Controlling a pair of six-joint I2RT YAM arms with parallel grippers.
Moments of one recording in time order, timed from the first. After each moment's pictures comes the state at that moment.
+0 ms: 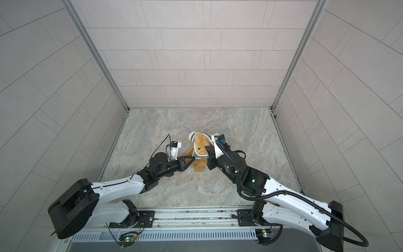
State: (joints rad) left arm -0.73 1.28 0.40 0.60 0.26 -0.88; right arm 0.97 0.85 0.76 -0.11 0.38 0.32
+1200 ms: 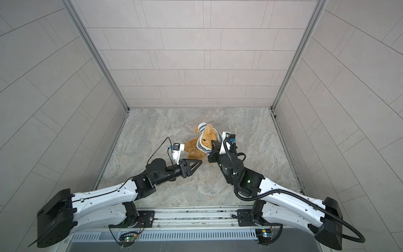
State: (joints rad) left arm -0.96 1.13 0.48 0.55 0.14 -0.94; right arm 0.98 0.91 0.70 0.07 0.67 0.57
